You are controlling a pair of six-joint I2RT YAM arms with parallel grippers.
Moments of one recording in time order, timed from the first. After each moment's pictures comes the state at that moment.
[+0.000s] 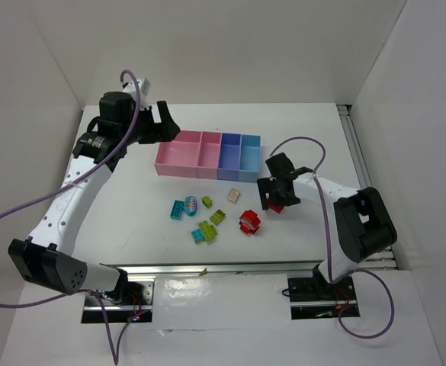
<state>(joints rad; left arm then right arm) -0.25 1.36 1.49 -0.59 0.12 -0.32 0.40 1.56 0.89 -0.49 0.11 0.22</state>
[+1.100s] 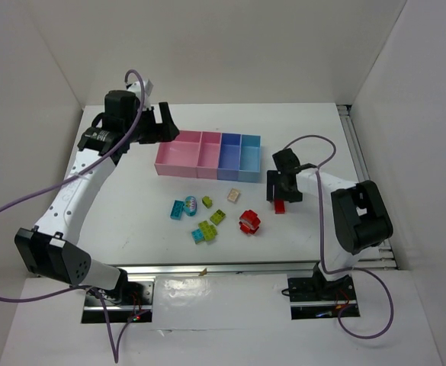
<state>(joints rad) -0.23 1.42 1.52 -0.63 0.11 -0.29 0.31 1.65 0.92 -0.43 0.15 0.35</state>
